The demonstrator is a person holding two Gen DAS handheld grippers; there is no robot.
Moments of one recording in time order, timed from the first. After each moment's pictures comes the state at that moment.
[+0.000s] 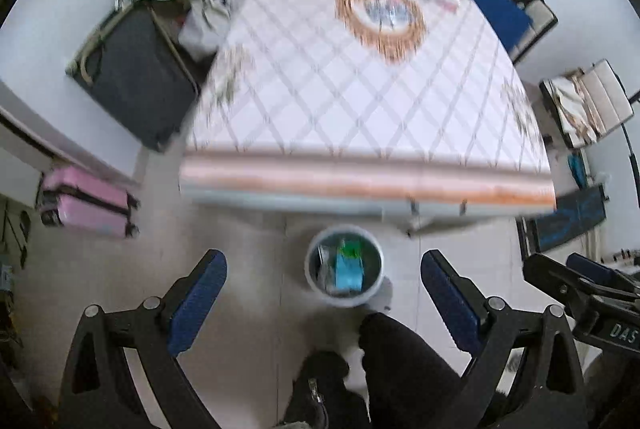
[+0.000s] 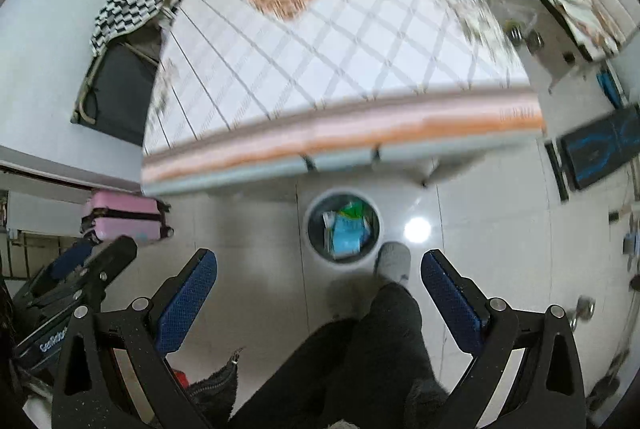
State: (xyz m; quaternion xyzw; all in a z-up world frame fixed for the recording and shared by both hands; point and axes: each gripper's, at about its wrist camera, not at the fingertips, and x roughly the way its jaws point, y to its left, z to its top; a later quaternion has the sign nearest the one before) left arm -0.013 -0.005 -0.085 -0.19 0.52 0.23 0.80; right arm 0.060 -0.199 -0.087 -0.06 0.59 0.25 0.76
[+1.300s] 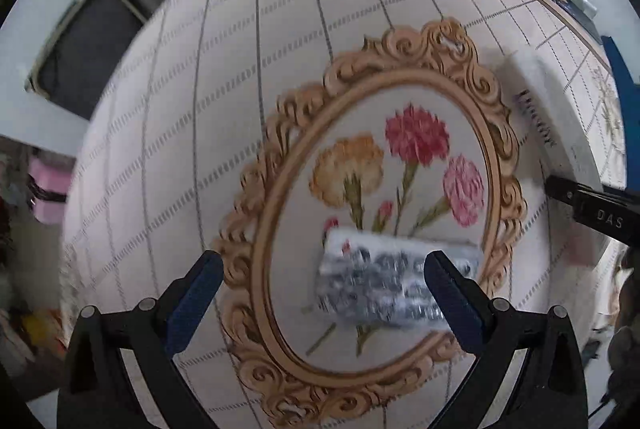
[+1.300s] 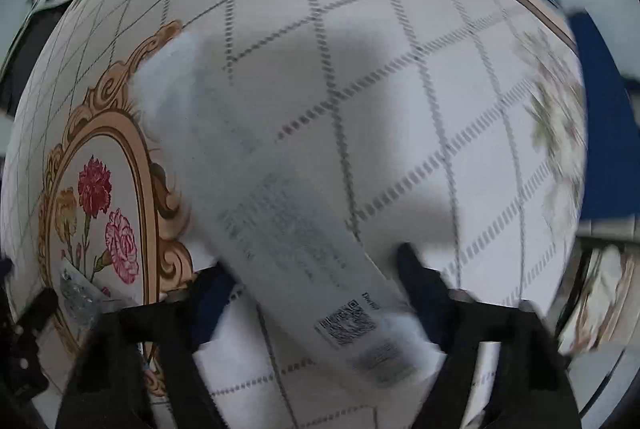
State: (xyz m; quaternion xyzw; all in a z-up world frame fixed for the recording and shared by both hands) left arm 0.424 0.201 -0.194 -0.32 0.58 0.35 0.67; right arm 0.699 0.120 -0.193 -0.31 0.57 0.31 0.69
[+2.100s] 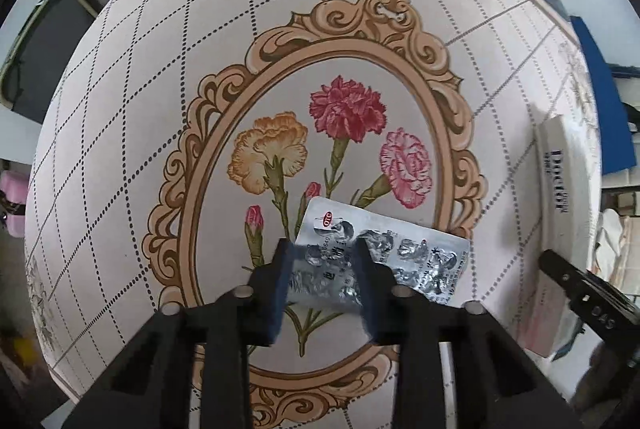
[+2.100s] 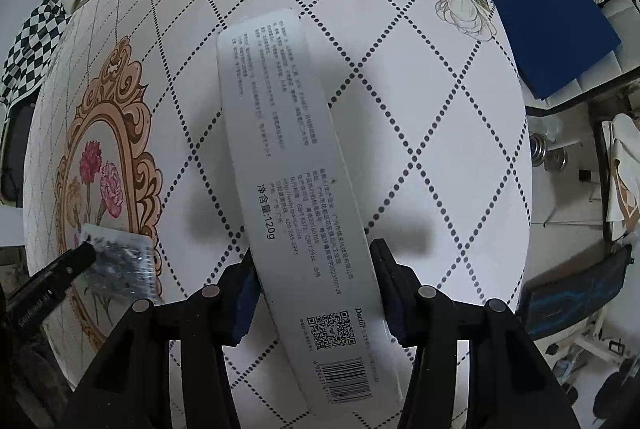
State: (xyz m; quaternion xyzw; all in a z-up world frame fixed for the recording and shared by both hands) left arm 0.431 0.172 -0.199 -0.33 0.57 0.28 0.70; right arm 0.672 -0.009 -0.215 -0.17 0.62 0.24 0.73
